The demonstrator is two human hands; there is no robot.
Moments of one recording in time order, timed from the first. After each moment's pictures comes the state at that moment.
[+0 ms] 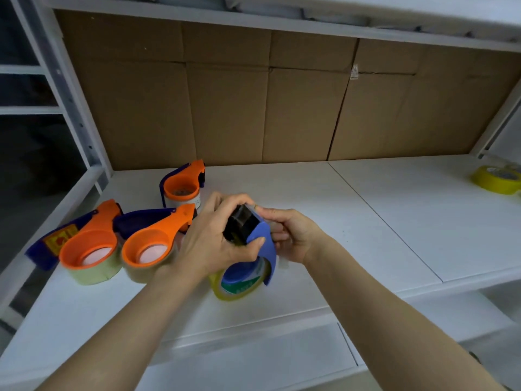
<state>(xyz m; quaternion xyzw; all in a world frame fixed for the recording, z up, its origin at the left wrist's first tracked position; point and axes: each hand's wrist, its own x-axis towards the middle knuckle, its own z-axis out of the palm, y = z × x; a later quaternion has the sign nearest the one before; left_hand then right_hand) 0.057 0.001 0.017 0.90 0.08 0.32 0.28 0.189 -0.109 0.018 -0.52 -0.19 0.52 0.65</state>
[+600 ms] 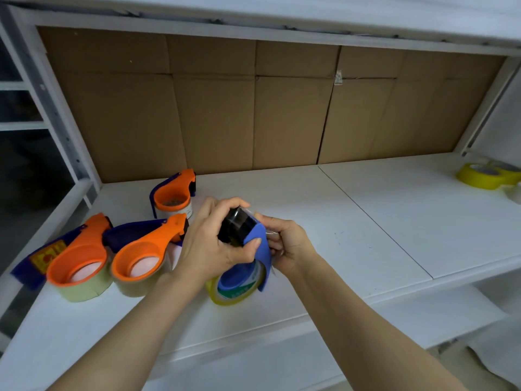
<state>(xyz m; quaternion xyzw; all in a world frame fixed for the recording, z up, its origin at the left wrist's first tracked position) 0.071 -0.001 0.010 0.87 0.05 0.40 0.29 0.175 -0.114 0.011 -0.52 -0.06 0.41 0.75</state>
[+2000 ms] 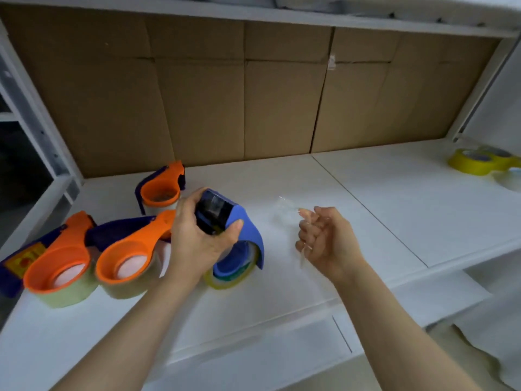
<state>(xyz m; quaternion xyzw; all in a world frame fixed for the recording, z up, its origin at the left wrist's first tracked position) 0.082 0.002 0.001 0.78 0.19 0.39 0.45 0.204 -0.175 0.005 -0.46 -0.02 0.34 0.82</state>
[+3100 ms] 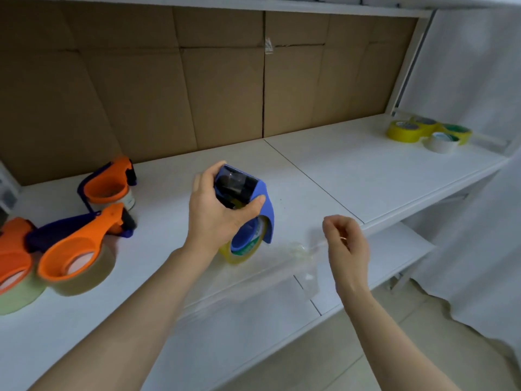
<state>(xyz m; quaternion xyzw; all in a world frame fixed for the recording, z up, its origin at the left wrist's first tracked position) 0.117 -0.094 0.021 0.80 0.13 0.34 0.48 0.158 -0.287 -0.025 -0.73 0.00 -0.07 0.68</state>
